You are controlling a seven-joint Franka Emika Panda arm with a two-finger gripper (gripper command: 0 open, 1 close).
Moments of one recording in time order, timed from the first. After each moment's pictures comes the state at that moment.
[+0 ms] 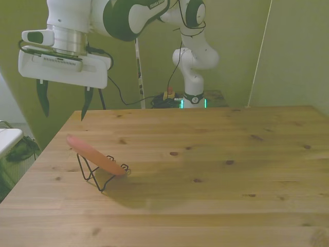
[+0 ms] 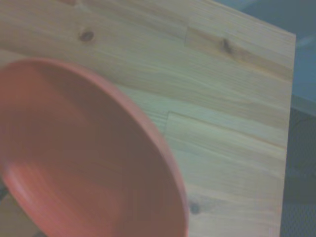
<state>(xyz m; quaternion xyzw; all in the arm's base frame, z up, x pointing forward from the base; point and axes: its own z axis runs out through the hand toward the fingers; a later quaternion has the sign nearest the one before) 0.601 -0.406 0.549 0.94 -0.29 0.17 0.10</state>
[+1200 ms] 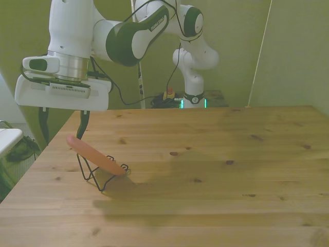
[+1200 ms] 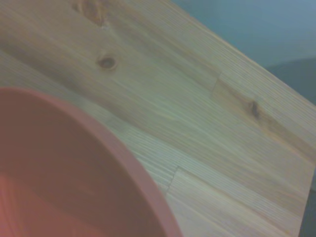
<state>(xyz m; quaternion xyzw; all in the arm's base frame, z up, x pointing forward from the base) 0.639 -0.400 0.504 0.96 -0.16 0.19 0.11</state>
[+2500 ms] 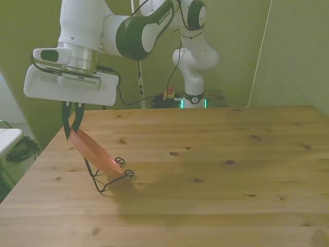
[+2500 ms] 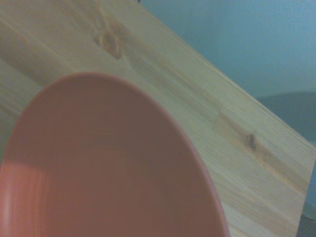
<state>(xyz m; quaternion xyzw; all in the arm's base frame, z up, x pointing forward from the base) 0.634 -0.368 0.537 0.96 -0.14 0.22 0.10</state>
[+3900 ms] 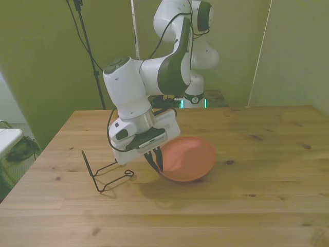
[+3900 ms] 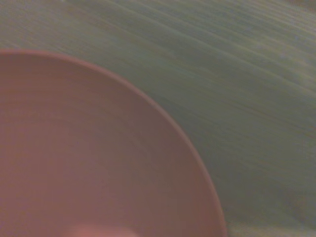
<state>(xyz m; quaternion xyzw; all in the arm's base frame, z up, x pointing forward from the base) 0.650 -0.238 0.355 0.98 -0.16 0.02 -0.10</state>
